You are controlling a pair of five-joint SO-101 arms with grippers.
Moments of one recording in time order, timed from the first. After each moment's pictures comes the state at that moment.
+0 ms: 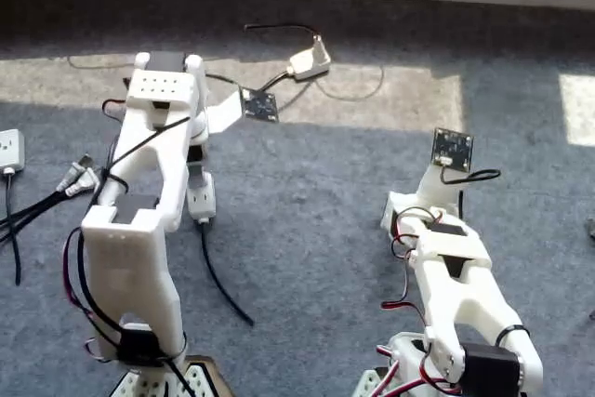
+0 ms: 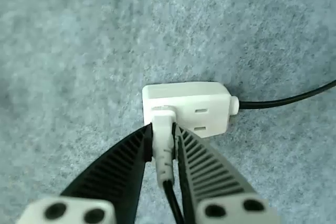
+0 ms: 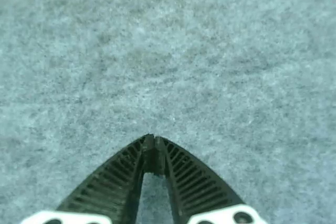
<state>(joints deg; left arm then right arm) -2.5 32.7 -23.6 98.2 -76.5 3.2 -20.1 67.5 16.4 -4.1</state>
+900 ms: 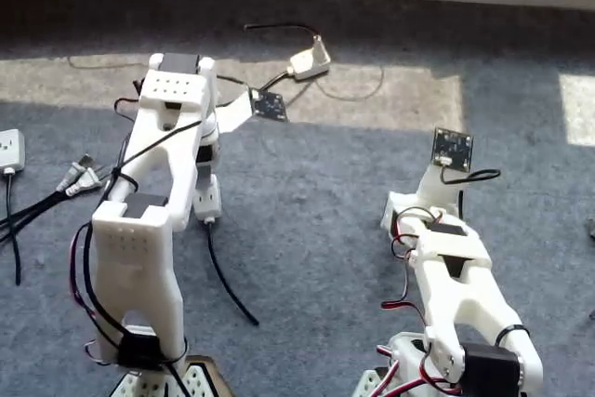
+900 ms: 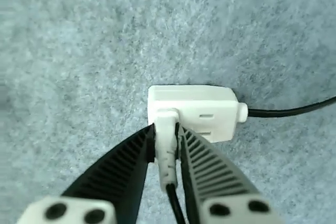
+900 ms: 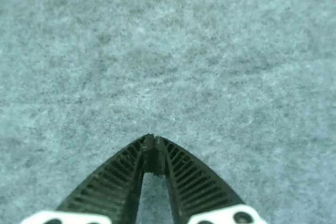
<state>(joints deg) -1.5 44.2 -28.5 99.6 -71.4 3.2 -20.1 67.5 16.4 -4.1</state>
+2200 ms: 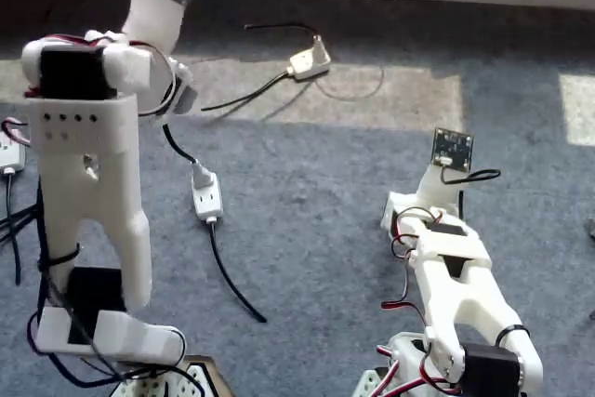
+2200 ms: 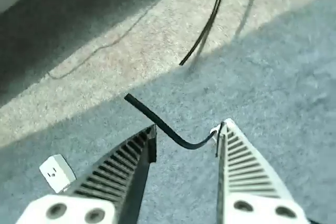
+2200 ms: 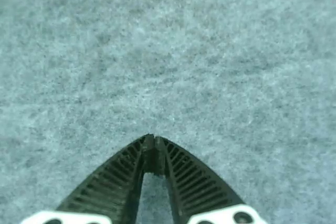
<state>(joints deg) -4.0 -0.9 -34.9 101.0 -24.8 3.2 -20.1 67.5 16.4 -4.1</state>
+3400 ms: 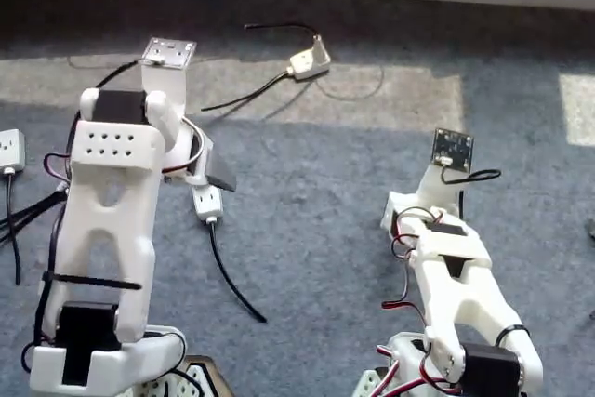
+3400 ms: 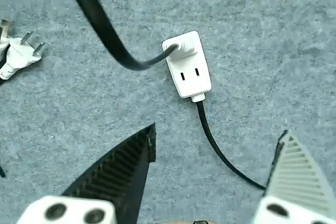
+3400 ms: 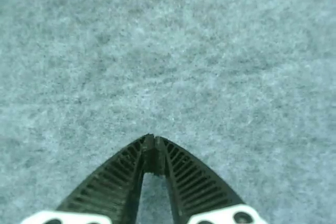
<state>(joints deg) -3.1 -11.8 8.5 93.1 -0.6 3.3 -20.1 67.5 16.4 -4.1</state>
